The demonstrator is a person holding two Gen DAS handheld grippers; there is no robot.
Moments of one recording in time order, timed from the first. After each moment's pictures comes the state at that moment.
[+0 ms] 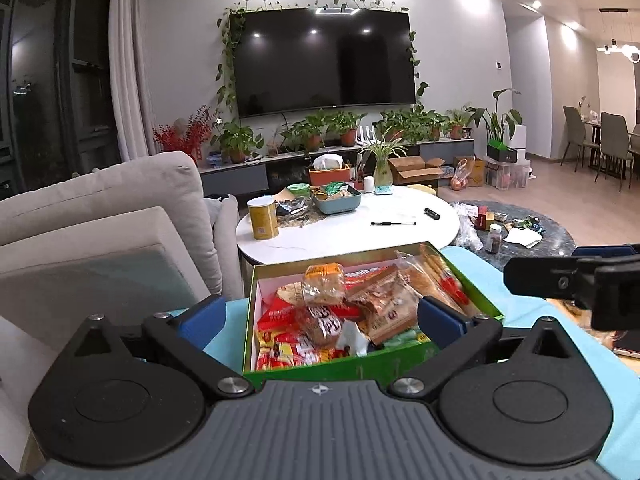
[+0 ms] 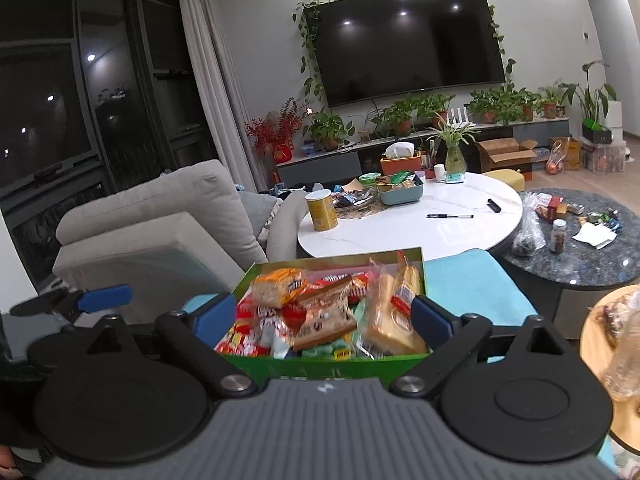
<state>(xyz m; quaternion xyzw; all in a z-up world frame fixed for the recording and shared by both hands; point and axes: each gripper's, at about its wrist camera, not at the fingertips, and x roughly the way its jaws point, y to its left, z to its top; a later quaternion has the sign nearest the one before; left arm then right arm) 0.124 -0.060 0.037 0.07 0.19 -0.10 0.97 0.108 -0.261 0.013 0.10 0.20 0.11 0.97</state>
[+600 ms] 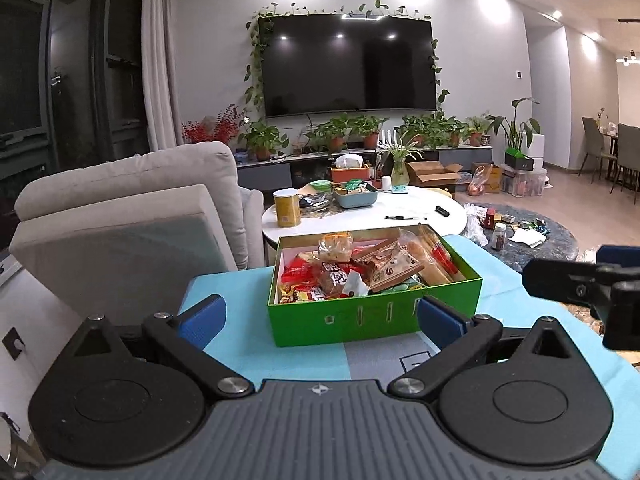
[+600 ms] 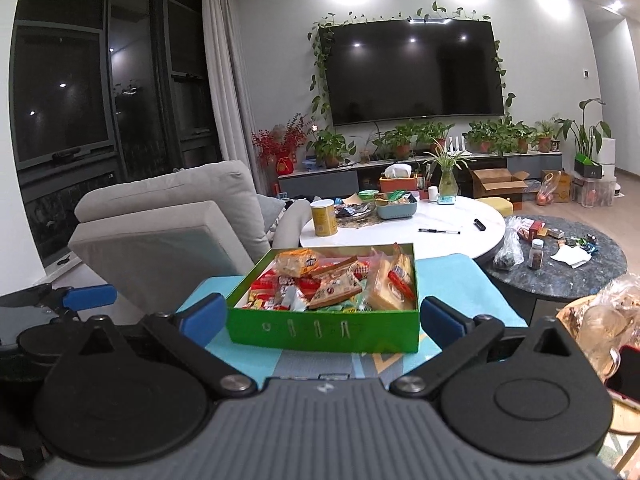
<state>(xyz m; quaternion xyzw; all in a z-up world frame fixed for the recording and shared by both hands) 0.034 -0.050 0.033 0.05 0.19 -0.06 0.98 0.030 -0.250 0.007 0.07 0.17 0.11 0.98</state>
